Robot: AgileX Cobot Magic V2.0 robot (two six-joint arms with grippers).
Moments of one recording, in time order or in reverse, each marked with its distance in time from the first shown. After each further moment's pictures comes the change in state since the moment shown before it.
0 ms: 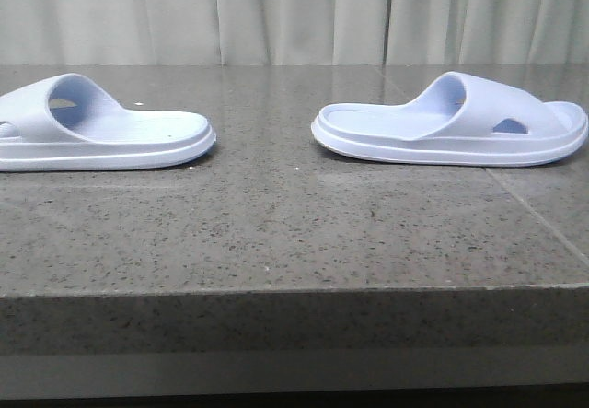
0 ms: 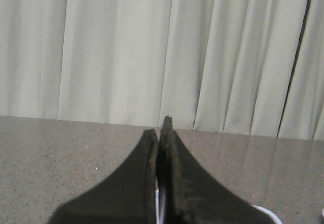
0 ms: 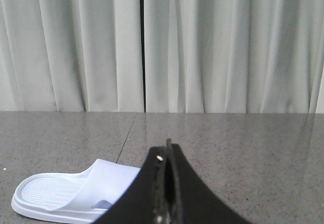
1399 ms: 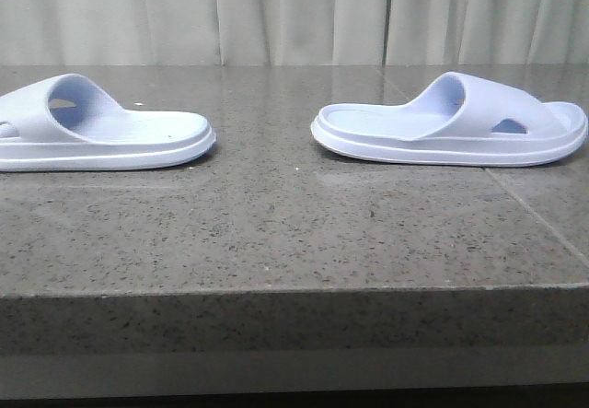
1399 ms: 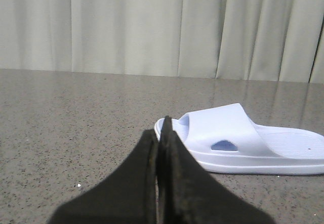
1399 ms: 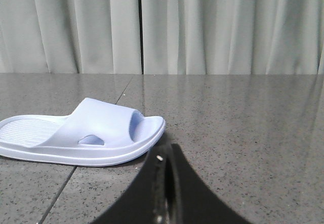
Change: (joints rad) left arm 0.000 -0.093 0.442 0.066 -0.292 0.000; right arm 0.000 -0.069 0.390 0.000 -0.290 0.000
